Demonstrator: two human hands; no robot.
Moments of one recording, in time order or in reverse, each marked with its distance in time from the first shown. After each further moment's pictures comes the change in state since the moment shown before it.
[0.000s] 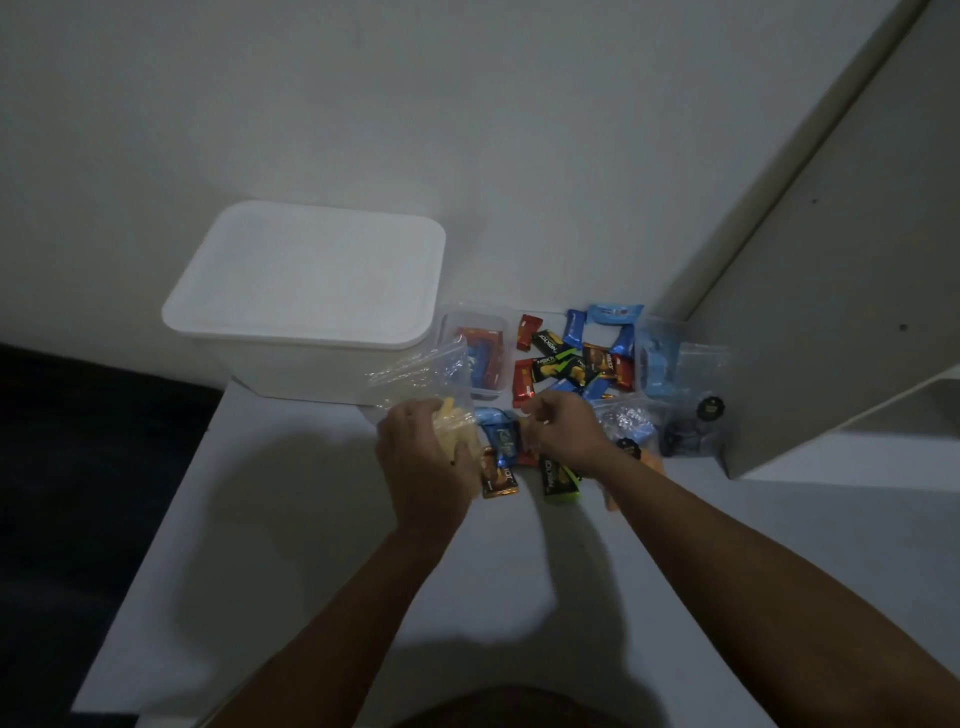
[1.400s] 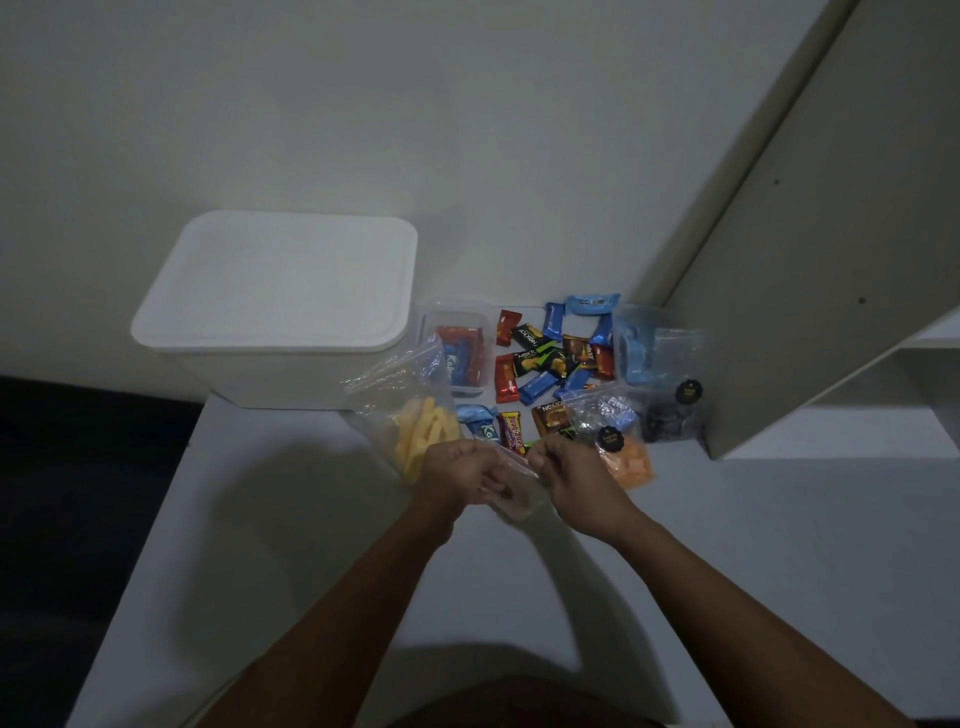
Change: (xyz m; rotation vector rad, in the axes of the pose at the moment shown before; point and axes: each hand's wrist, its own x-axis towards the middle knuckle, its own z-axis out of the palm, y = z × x) left_hand 0.002 0.034 0.008 -0.672 -0.734 -0.794; right_hand -0.077 0.020 0.000 -0.012 0.043 -0.185
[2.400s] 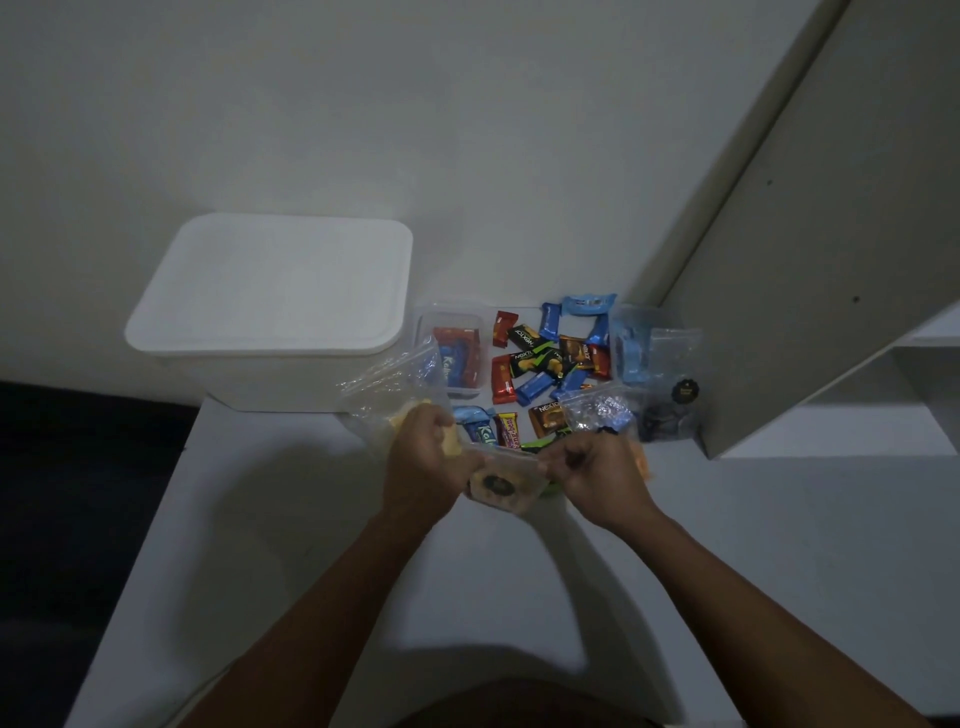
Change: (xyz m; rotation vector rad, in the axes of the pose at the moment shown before) left_hand 0.012 -0.011 -0.026 0.446 0.272 0.716; right_hand -0.002 0.005 -0.018 0.016 0.159 0.034
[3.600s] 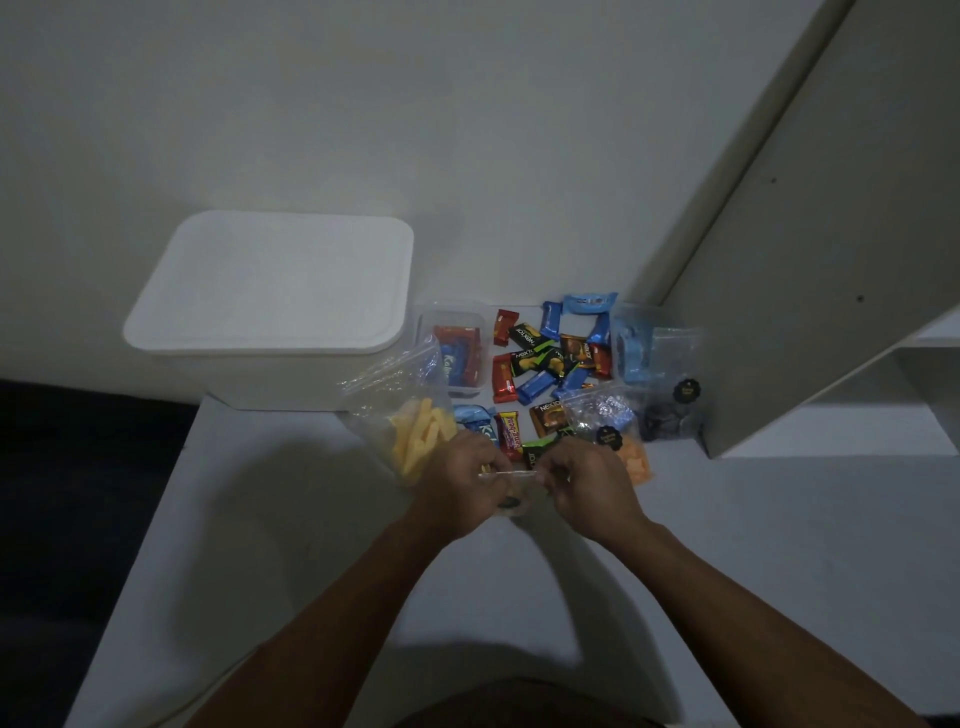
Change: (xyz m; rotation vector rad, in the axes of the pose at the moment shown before) left_hand -0.007 -0.011 0.024 0.077 -0.265 0.331; right_hand 0.000 0.016 0.018 -0.269 -0.005 -0.163
